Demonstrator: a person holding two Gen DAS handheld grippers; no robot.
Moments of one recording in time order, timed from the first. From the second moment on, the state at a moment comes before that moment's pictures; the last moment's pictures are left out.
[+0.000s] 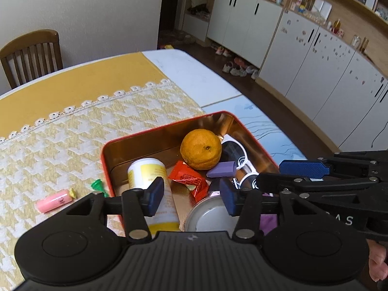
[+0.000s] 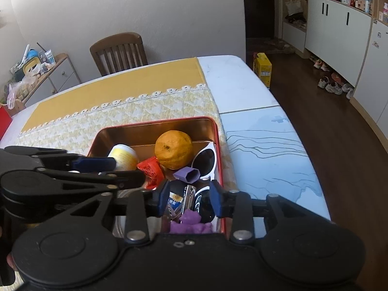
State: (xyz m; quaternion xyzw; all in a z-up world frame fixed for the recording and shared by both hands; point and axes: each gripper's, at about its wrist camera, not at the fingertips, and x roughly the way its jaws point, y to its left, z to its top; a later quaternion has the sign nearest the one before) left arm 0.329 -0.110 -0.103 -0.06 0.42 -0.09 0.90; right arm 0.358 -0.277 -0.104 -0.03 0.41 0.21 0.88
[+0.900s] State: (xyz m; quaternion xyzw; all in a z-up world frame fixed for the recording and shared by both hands) left arm 0.240 -0.015 -0.066 -0.06 0.34 -0.08 0.93; right arm 0.295 -0.213 -0.066 -0.05 0.35 0.26 0.90
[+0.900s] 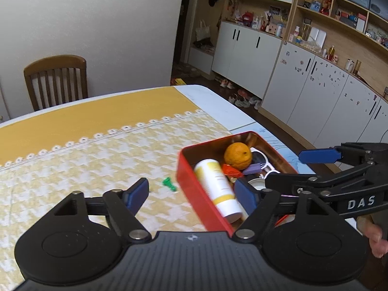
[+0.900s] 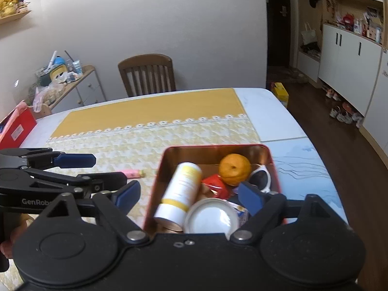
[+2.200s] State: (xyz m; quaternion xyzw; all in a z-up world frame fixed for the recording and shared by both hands) left arm 0.254 0.056 -0.152 0.02 0.34 -0.07 0.94; right arm 0.326 -0.062 -0.120 0.06 0.41 0.18 0.89
